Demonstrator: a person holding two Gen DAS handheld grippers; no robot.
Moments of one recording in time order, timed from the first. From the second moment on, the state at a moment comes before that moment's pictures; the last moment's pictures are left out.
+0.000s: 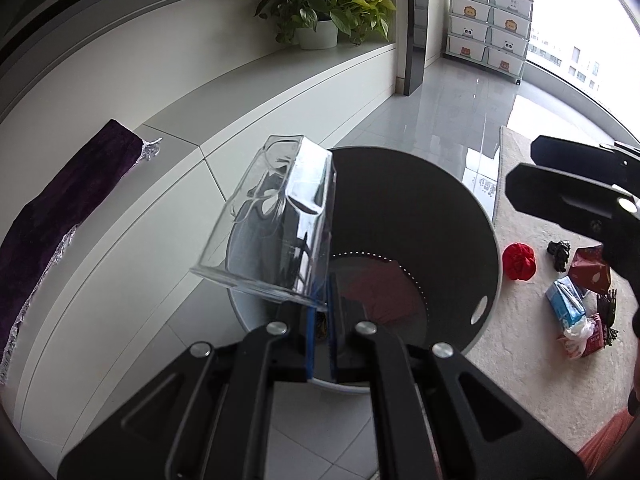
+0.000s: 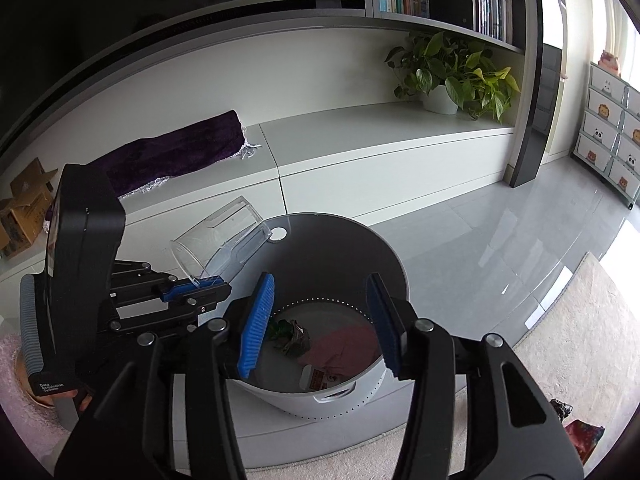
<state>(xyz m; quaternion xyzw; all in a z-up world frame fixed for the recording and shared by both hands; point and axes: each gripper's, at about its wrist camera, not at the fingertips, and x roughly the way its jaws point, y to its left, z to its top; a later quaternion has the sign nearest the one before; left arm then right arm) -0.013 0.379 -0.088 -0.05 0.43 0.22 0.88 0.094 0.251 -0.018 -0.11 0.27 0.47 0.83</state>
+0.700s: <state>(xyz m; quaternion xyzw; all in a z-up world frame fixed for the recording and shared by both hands) -0.031 0.302 -0.076 -0.01 0.38 0.25 0.89 0.091 0.128 -0.042 -0.07 0.28 0.40 0.87</state>
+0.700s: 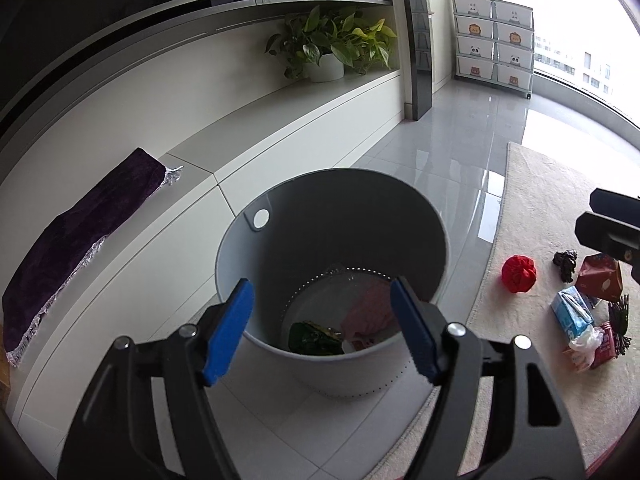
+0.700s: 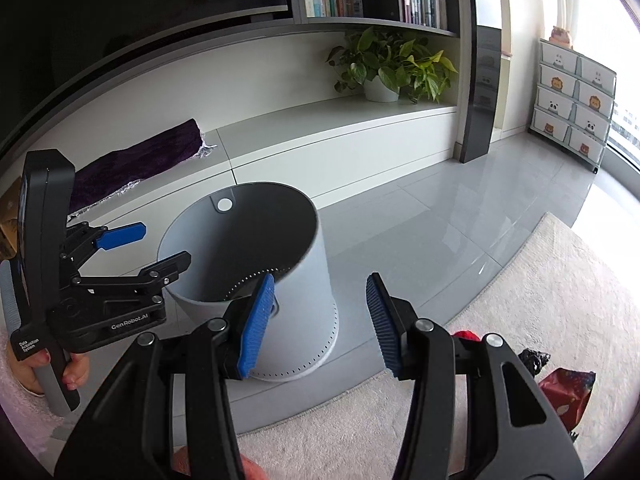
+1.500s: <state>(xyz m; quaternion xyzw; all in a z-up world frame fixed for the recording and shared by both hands) 0.036 0.050 -0.212 0.02 0.48 0.03 0.88 0.114 -0.153 -0.233 -0.03 0.40 0.15 0.90</state>
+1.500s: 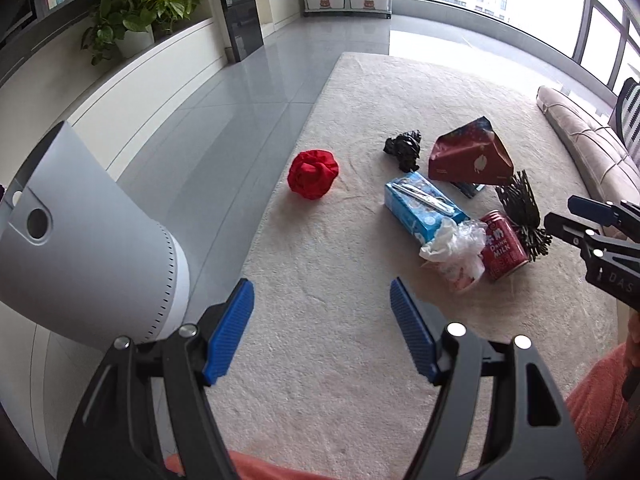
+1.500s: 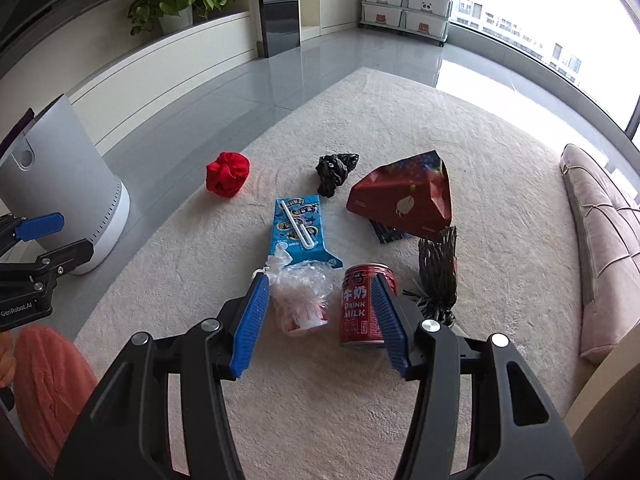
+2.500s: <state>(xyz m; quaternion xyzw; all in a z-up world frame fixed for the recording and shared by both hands) 0.138 -0.054 -0.341 -0.01 0.55 0.01 0.83 0.163 -0.183 -0.345 -0.03 0.48 0.15 0.86</state>
